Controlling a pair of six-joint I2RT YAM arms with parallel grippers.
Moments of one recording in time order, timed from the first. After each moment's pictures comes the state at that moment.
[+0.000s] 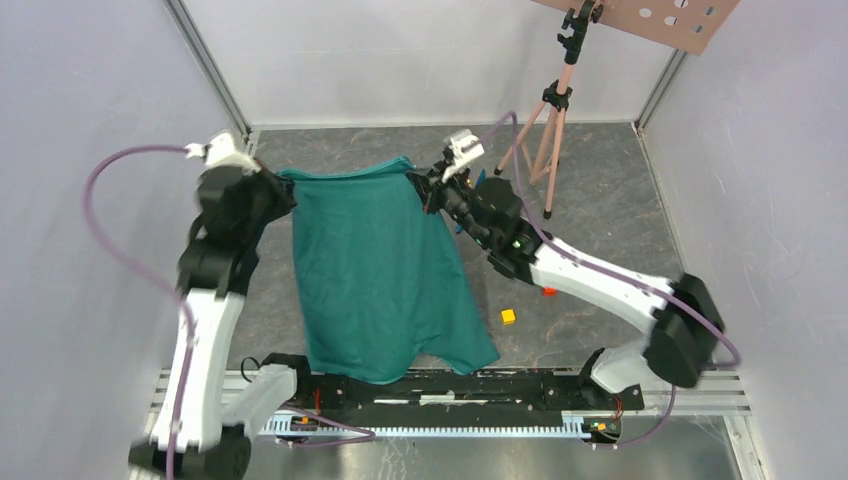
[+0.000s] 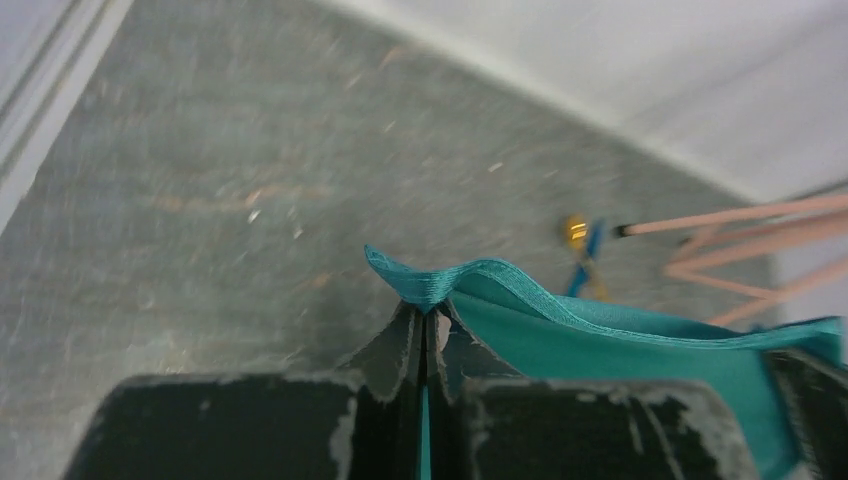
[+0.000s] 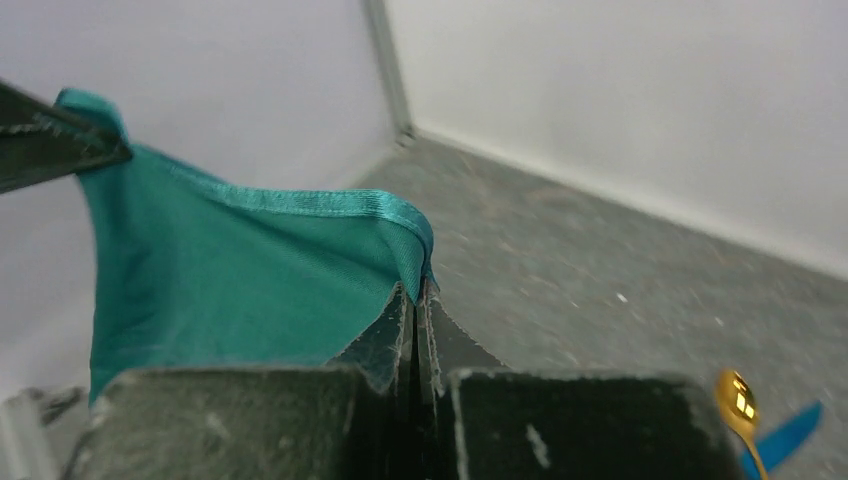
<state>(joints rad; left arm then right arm) -0.08 0.82 1.25 -0.62 -0.08 -0.47 0.91 1.36 1.07 0.46 0.18 0.14</state>
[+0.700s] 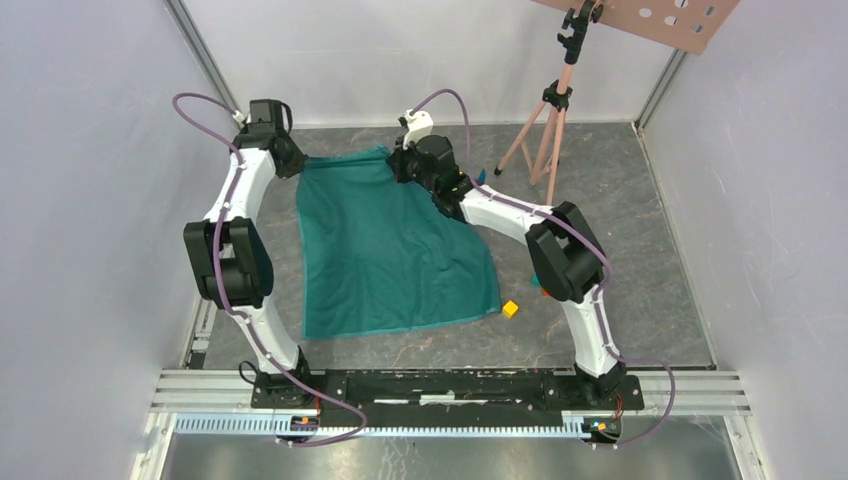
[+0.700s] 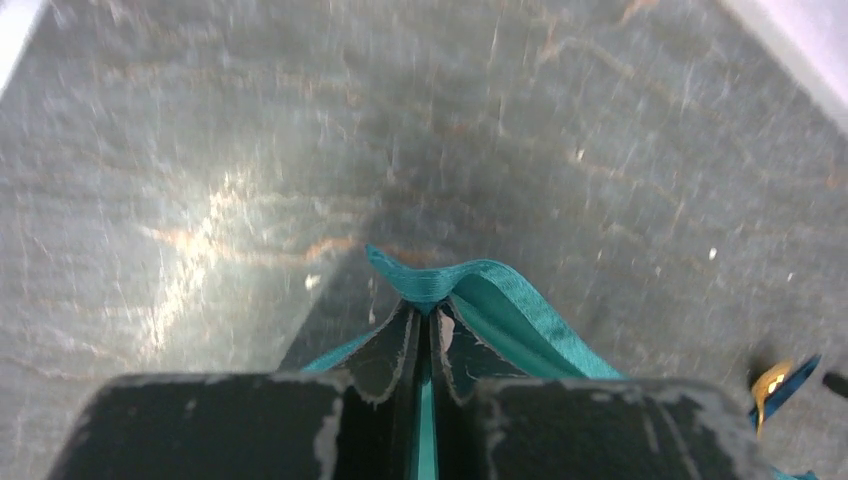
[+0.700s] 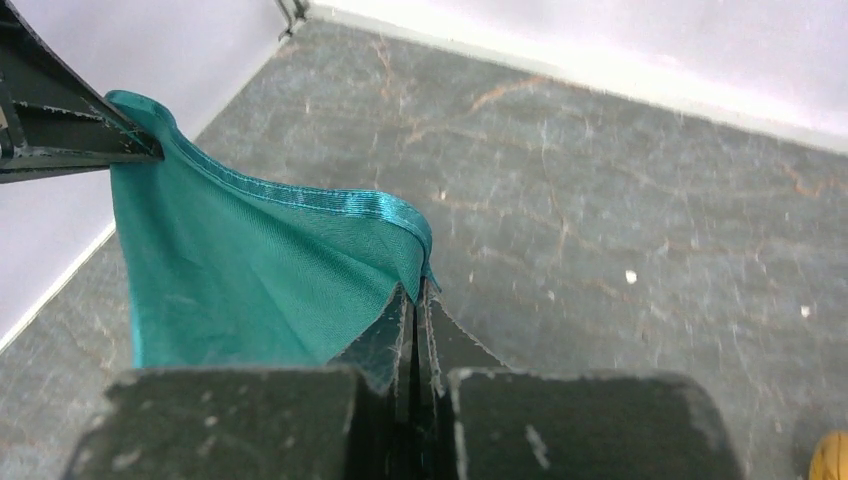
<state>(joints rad) 0.07 1.83 1.59 -0.61 -0.12 -0.54 0.70 2.13 1.62 0.32 0.06 0.25</state>
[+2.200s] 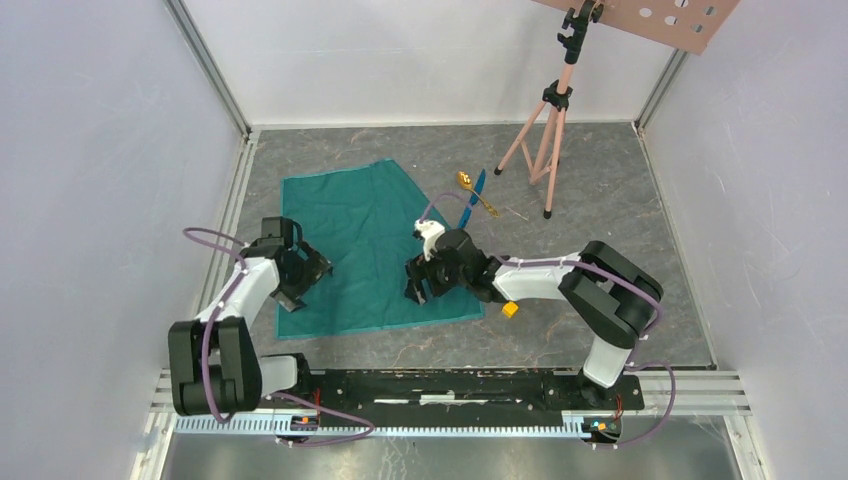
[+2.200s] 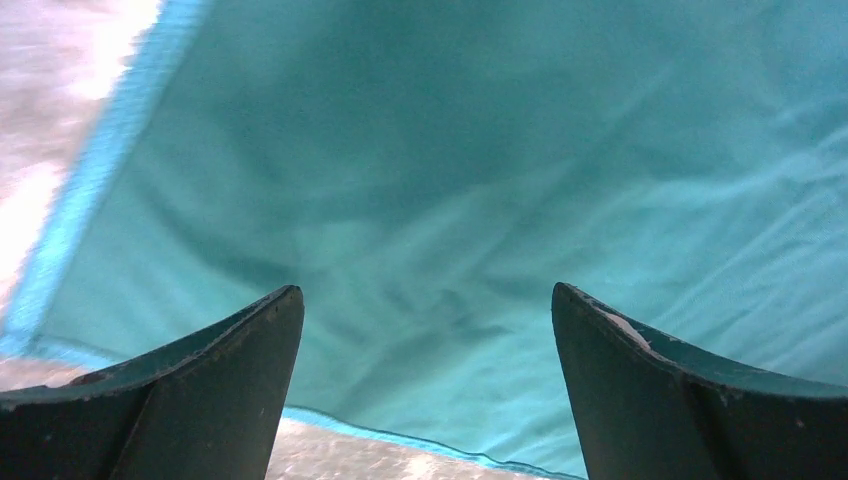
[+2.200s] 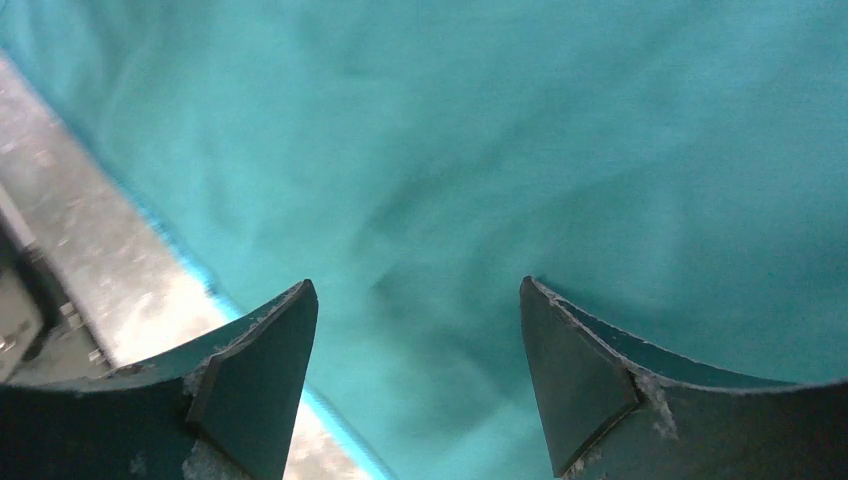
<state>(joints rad) 0.04 1.28 0.66 -0.59 0.03 -0.77 0.86 1.76 0.84 0.25 -0.15 0.32</state>
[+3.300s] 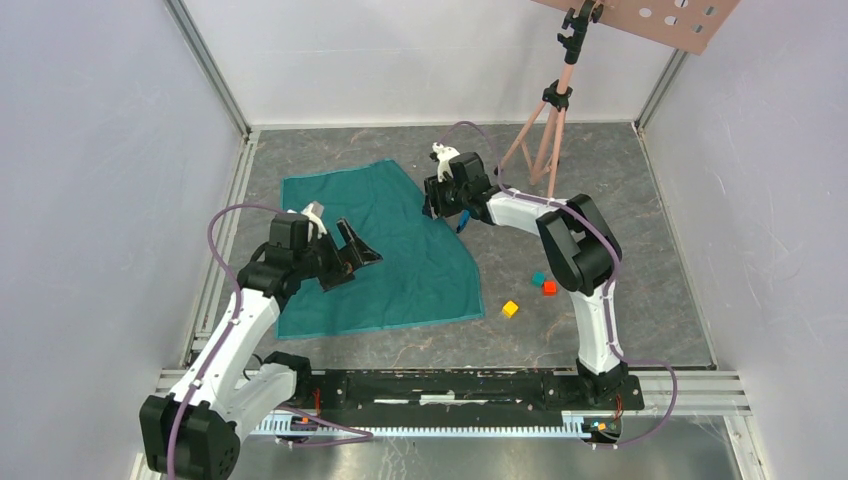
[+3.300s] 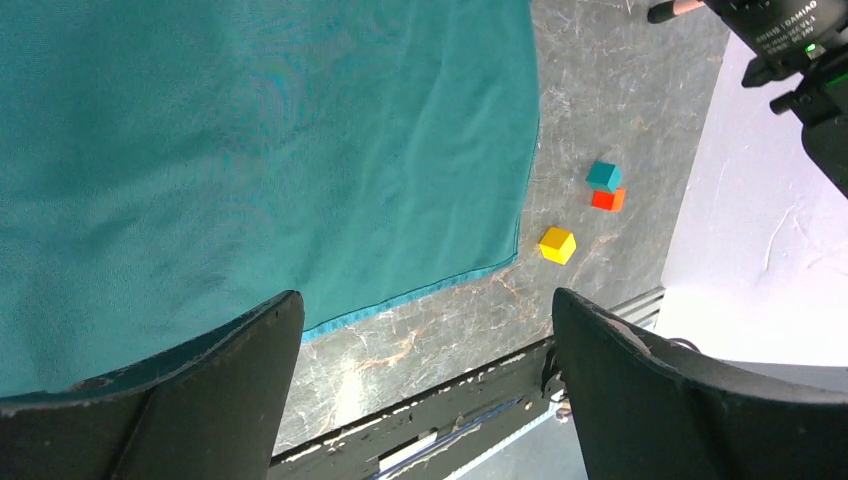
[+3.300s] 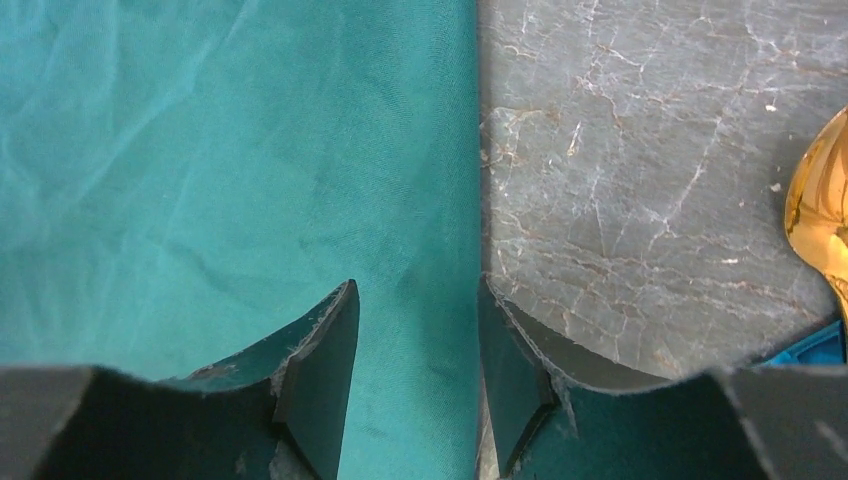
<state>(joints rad) -0.19 0.92 0.69 -0.54 0.39 -0.72 0.55 2.12 1.43 0.04 -0.21 0.20</state>
